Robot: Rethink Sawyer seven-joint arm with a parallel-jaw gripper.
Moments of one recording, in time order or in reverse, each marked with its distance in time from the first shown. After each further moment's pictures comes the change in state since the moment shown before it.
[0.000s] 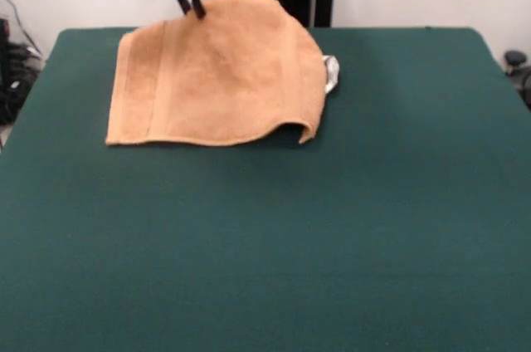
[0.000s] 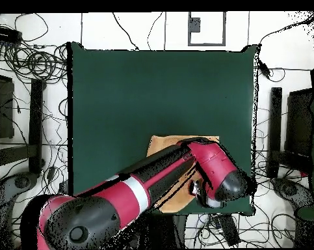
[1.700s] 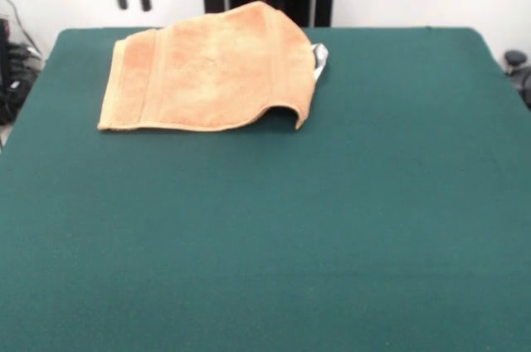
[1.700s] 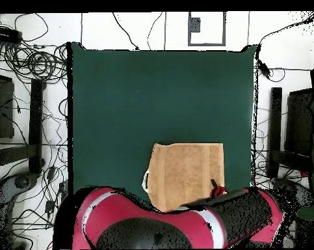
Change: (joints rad) arm -0.268 -0.239 -0.021 0.263 0.586 0.221 -0.350
